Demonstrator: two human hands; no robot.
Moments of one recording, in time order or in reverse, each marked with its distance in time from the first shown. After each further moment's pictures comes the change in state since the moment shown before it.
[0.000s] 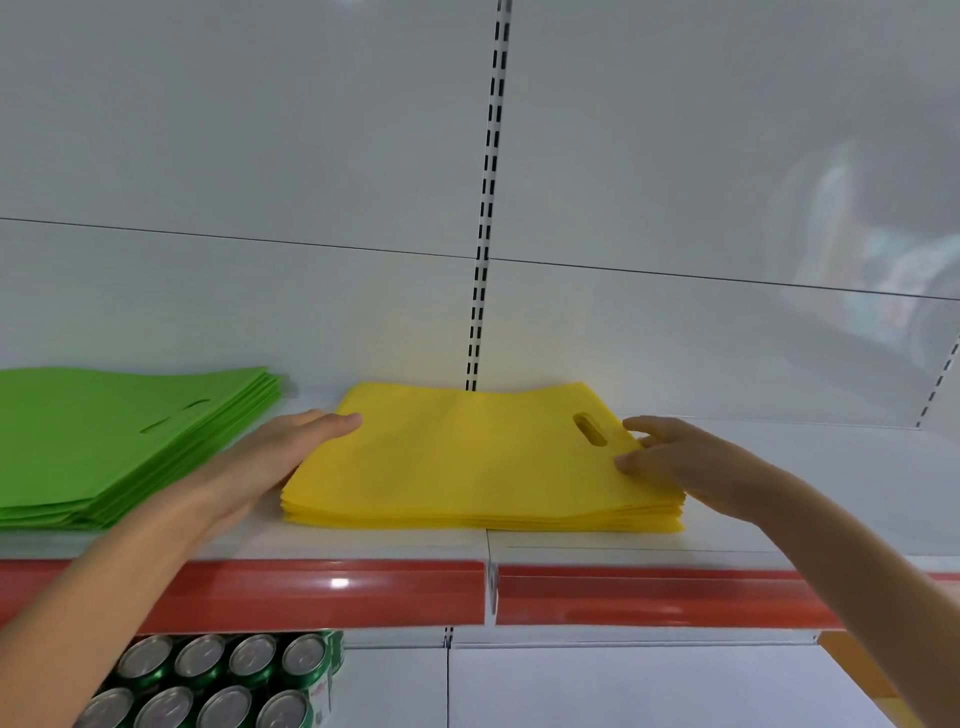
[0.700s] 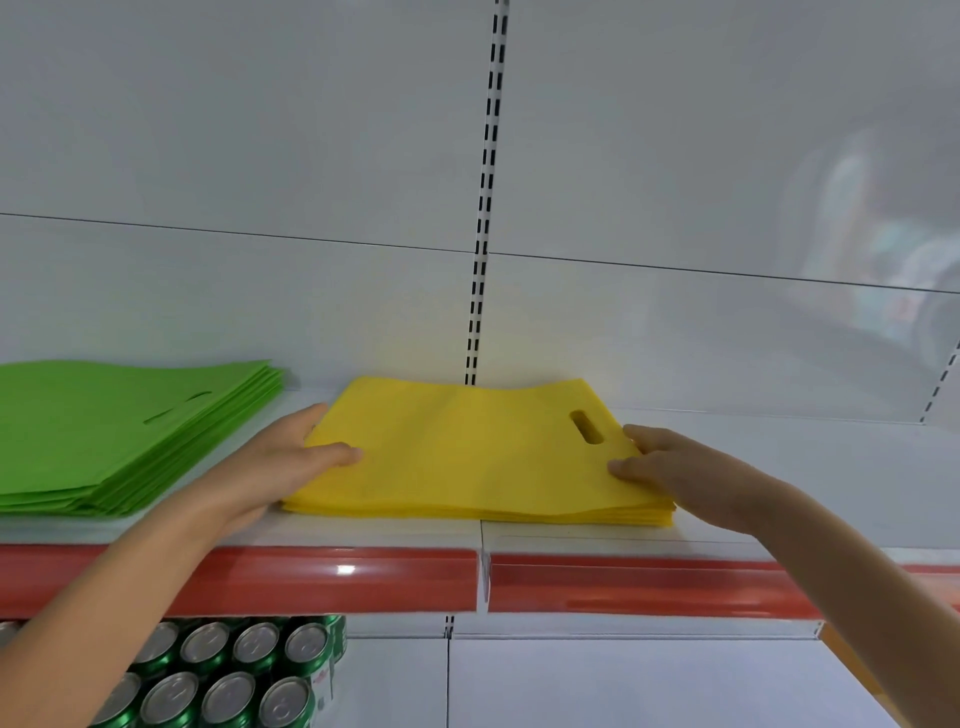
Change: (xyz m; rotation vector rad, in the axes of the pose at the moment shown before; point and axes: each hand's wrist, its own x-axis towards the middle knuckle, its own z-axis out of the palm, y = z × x) left_hand -0.016 0.013 0.023 0.054 0.131 0.072; right_hand -0.005 0.009 0.003 0.091 -0.139 -0.067
